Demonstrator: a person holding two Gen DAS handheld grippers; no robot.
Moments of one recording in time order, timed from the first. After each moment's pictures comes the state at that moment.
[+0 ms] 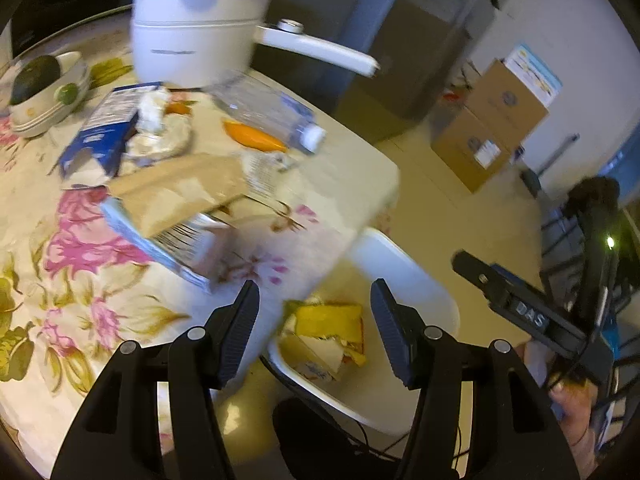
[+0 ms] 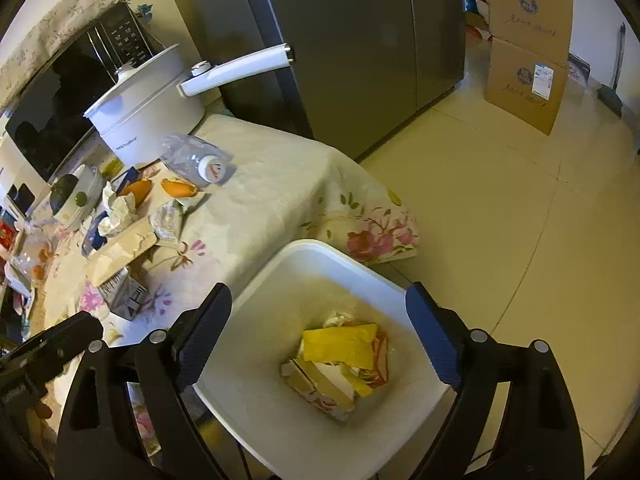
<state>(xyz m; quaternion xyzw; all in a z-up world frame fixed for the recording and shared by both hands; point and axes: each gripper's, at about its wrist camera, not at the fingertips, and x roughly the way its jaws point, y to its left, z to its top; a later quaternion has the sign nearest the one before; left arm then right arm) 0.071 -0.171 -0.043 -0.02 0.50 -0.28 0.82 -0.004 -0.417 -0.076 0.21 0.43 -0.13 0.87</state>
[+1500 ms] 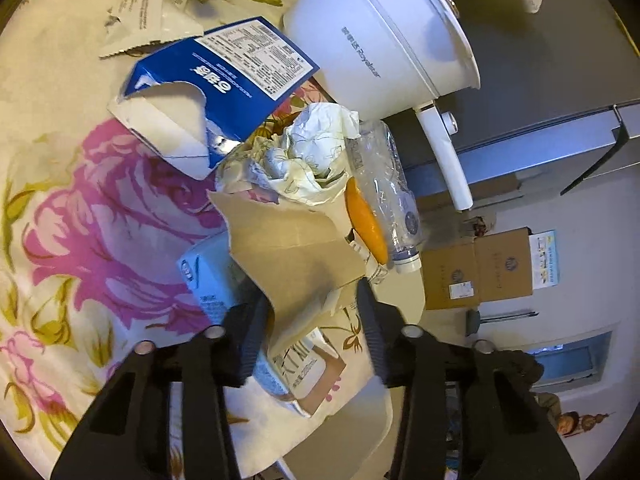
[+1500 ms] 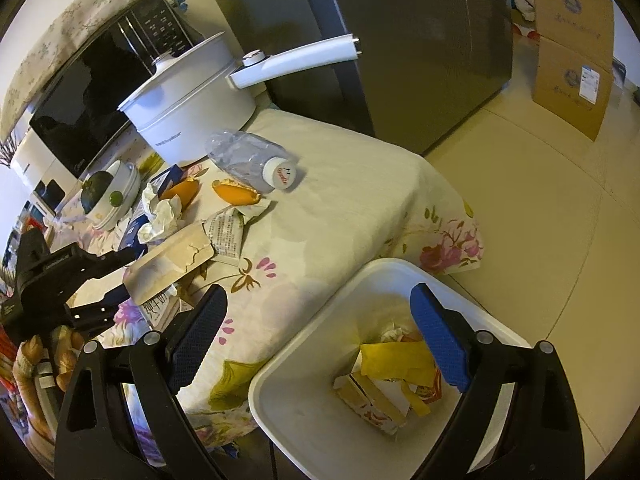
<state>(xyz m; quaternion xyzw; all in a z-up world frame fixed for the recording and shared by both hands) 0.188 -0.071 -0.109 -0.33 0.54 -0.20 0.75 0.047 -0.381 -0.077 0.23 0.43 -0.06 0.87</state>
